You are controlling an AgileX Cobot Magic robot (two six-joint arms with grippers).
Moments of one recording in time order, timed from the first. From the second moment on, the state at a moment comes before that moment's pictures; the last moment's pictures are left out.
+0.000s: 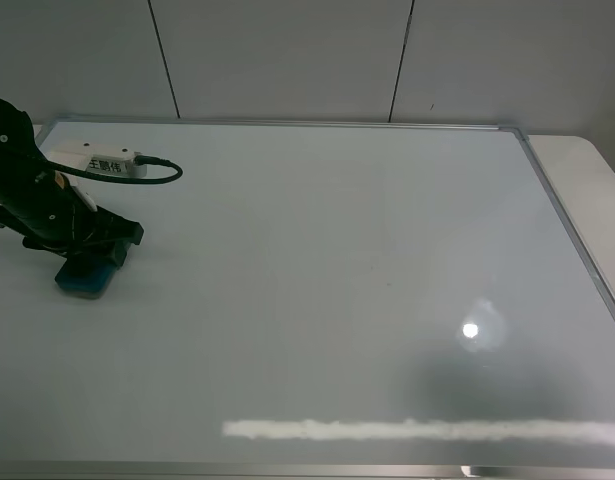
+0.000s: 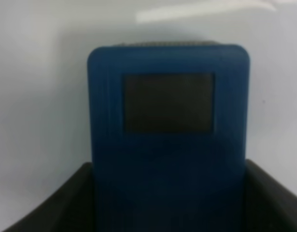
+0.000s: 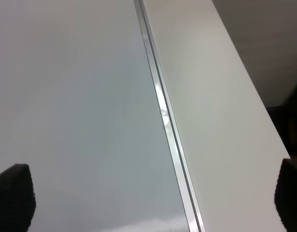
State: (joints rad) left arm -0.18 1.74 -0.81 0.14 0.41 -0.24; right arm 0.00 0.00 -0.49 -0.16 1.06 0.10
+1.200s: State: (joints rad) left arm -0.18 1.31 -0.81 0.11 0.49 -0.23; right arm 0.00 0.00 -0.49 -0.16 1.06 0.10
